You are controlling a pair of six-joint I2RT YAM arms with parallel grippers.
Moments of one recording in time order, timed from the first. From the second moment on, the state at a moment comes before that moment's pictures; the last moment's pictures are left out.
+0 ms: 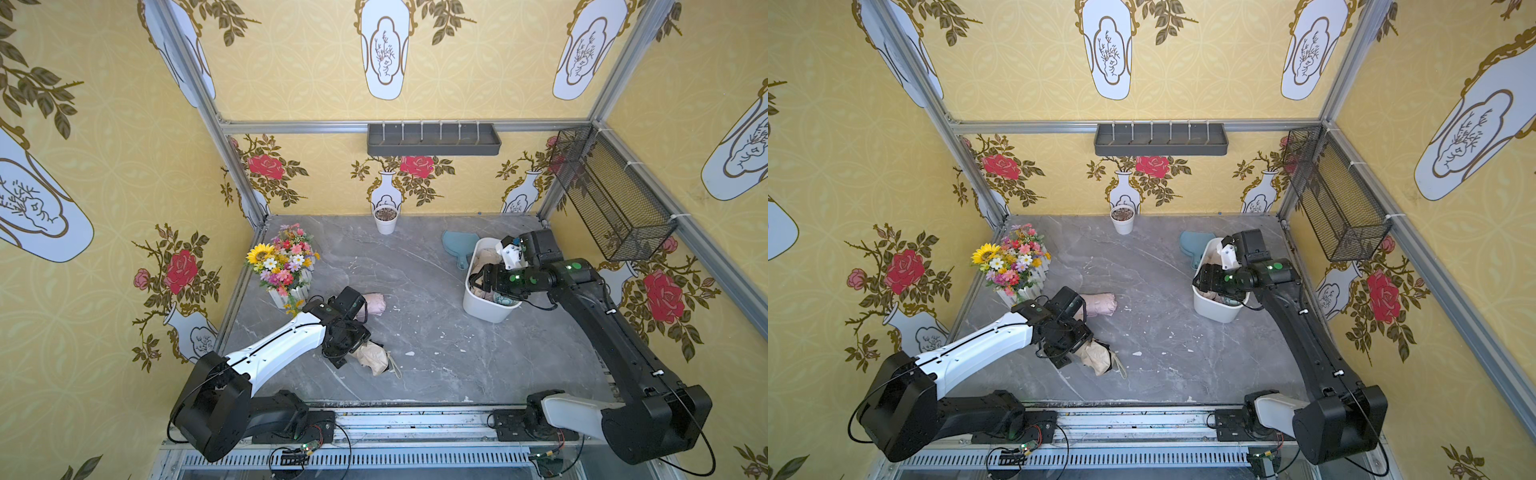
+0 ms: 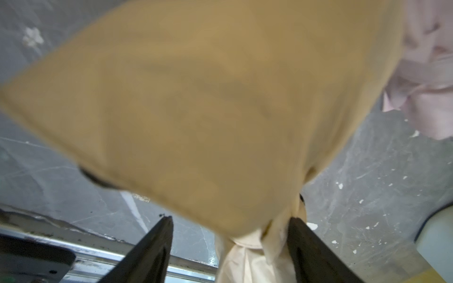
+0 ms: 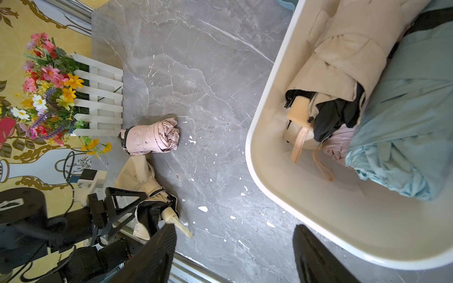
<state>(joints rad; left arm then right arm) -0.60 1.29 0.74 -0.85 0.13 -1.37 0.17 1.24 1.22 -0.98 -0.39 0.34</state>
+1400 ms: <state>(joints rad) -0.68 1.29 1.03 -0.89 0.10 -1.26 0.08 1.23 1.21 -1.01 -0.44 0.36</state>
